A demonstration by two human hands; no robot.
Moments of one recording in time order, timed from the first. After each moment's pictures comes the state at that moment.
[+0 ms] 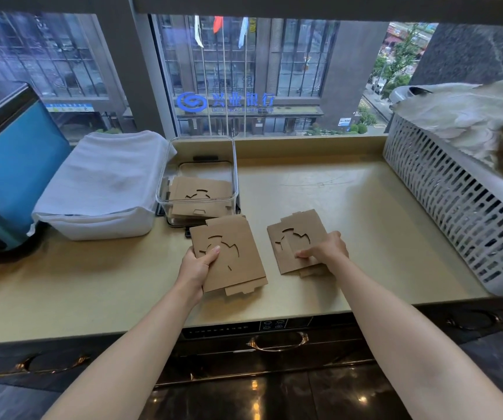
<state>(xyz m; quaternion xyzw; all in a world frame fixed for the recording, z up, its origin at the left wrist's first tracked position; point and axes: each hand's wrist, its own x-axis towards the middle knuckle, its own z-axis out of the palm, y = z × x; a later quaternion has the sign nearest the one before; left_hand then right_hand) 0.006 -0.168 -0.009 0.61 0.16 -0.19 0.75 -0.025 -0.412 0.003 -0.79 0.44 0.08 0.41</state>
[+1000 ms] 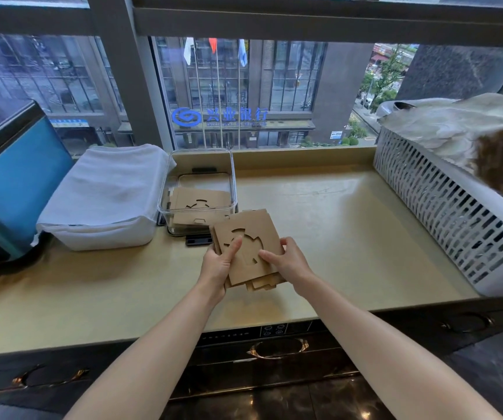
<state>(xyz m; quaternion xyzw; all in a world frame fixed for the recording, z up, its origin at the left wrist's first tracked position) -0.004 -0.199 0.012 0.58 0.11 -0.21 0.78 -0.044 -0.332 0.024 -0.76 0.28 0.04 0.58</state>
